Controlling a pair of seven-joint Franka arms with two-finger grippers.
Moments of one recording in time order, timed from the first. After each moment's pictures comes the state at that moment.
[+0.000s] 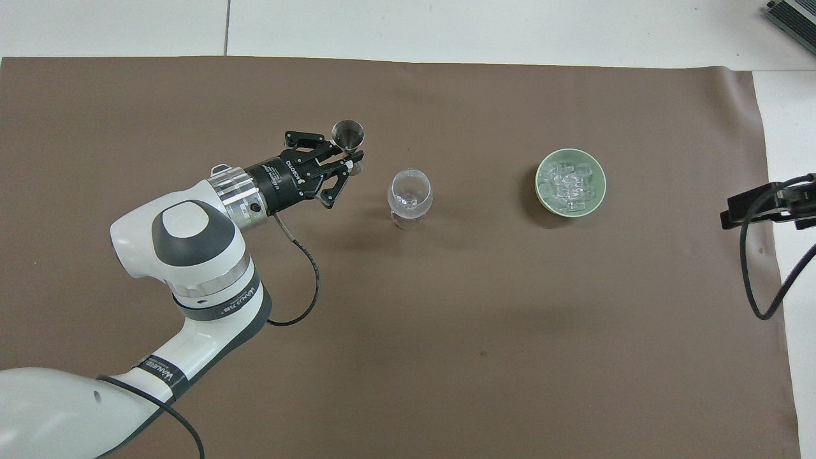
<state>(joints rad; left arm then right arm) 0.23 0.29 -0.72 -1.94 -1.75 2.71 -0.90 -0.15 0.03 0.09 -1.50 0.00 1.45 -0.04</state>
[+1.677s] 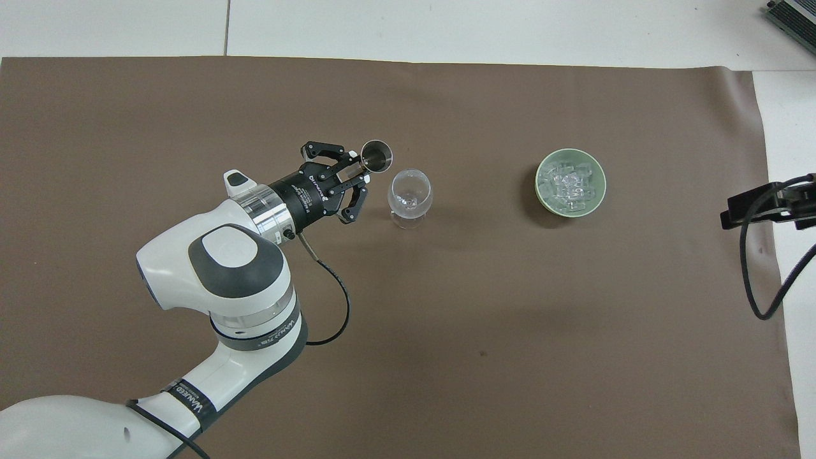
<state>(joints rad) 0.21 0.29 -0.84 -1.95 -1.74 2.96 -0.70 -0.15 0.03 0.09 -1.50 0.00 1.45 -0.04</state>
